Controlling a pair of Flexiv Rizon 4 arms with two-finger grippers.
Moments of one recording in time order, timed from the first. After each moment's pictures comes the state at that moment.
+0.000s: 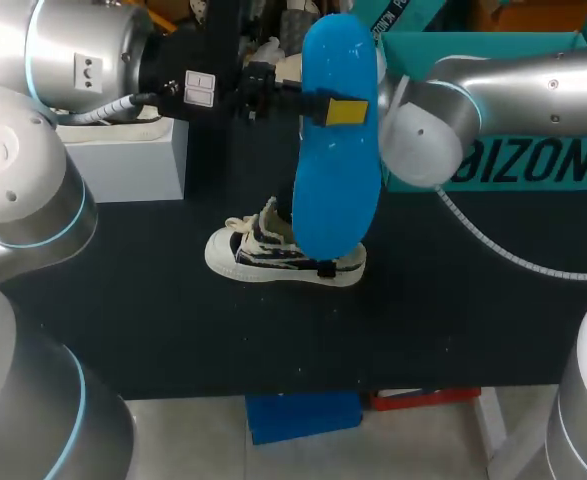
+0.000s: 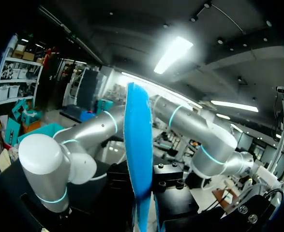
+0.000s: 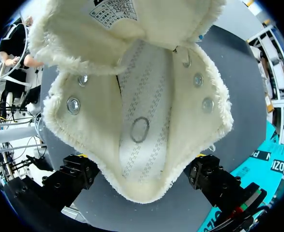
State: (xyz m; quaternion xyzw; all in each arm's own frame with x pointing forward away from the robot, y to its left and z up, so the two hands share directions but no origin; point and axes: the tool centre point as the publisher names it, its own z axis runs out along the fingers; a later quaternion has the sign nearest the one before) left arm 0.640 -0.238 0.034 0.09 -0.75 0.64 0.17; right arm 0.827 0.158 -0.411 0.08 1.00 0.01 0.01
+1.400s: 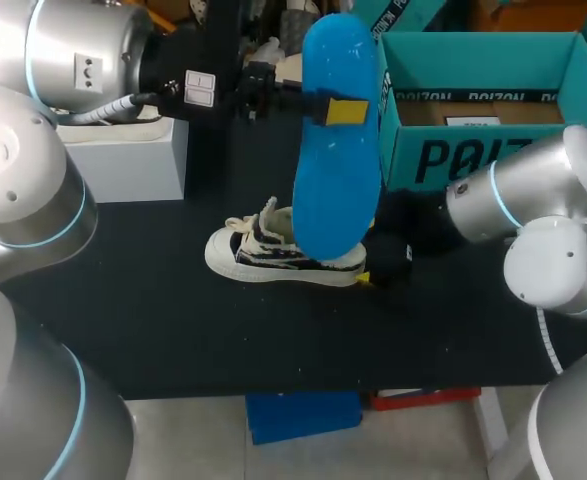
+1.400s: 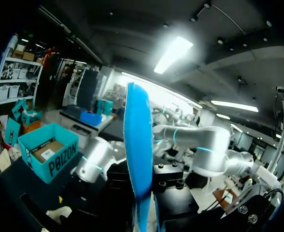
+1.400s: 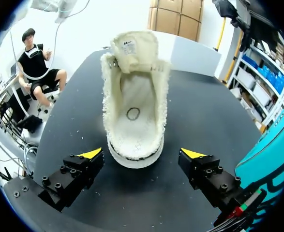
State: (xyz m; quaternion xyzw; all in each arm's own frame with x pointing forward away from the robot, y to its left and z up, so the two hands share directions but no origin) left arm 0.640 -0.238 0.034 0.09 -0.75 0.64 0.17; right arm 0.828 0.106 -0.421 0.07 0.92 0.37 0.07
